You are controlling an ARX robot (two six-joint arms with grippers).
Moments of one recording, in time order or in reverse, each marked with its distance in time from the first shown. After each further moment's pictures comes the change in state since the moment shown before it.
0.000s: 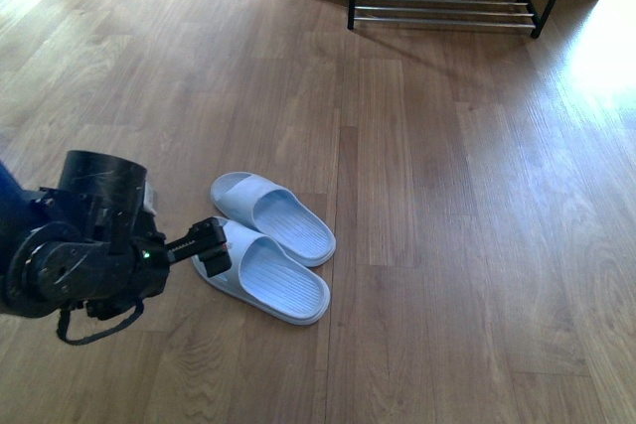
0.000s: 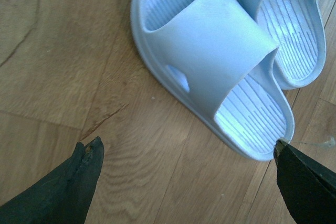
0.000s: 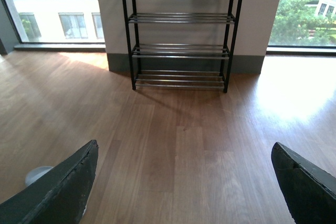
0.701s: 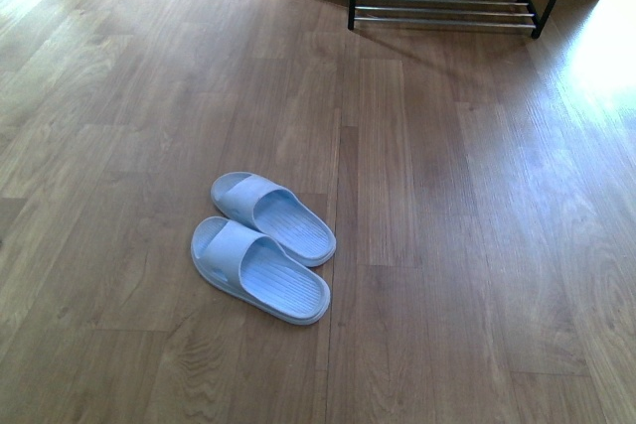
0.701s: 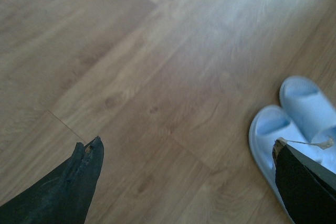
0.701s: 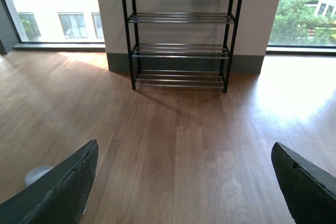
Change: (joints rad) left arm 0.221 -0.805 -0.711 0.117 -0.318 0.038; right arm 0.000 0.000 0.000 0.000 0.000 0.000
